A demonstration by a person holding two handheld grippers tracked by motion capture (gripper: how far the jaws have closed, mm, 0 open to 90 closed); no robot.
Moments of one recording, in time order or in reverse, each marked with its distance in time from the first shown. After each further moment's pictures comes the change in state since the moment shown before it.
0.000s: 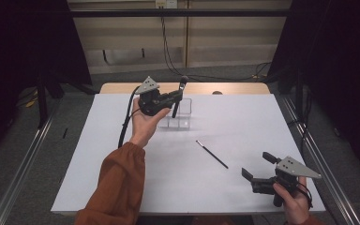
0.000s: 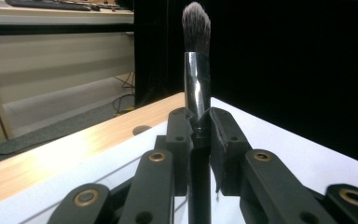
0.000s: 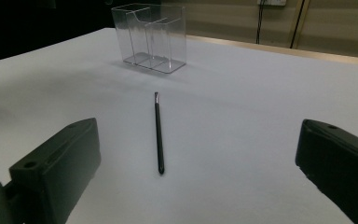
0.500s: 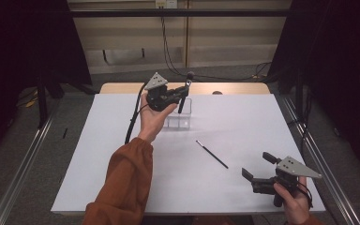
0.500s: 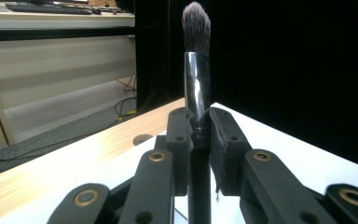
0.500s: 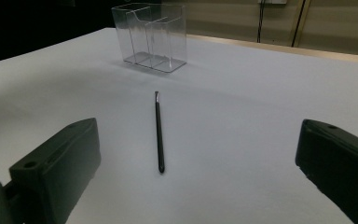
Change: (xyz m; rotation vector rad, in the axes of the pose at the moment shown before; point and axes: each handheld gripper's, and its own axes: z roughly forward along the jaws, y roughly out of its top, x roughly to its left) left arm 0.002 0.003 0.026 -0.004 0.010 0.003; right arm -0.001 -0.001 -0.001 0.000 0.003 0.005
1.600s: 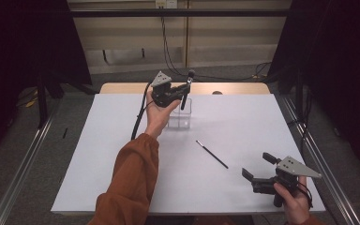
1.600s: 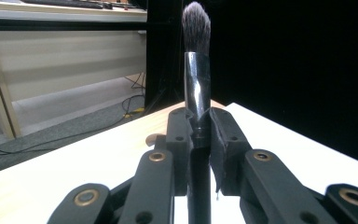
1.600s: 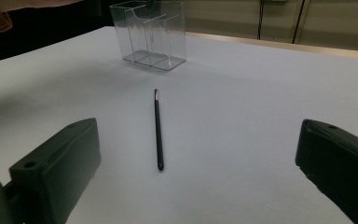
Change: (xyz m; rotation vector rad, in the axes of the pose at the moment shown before) left arm 0.021 -0.013 0.031 -0.001 0.035 -0.021; right arm -0.002 -0.002 0.001 0.009 0.003 0.014
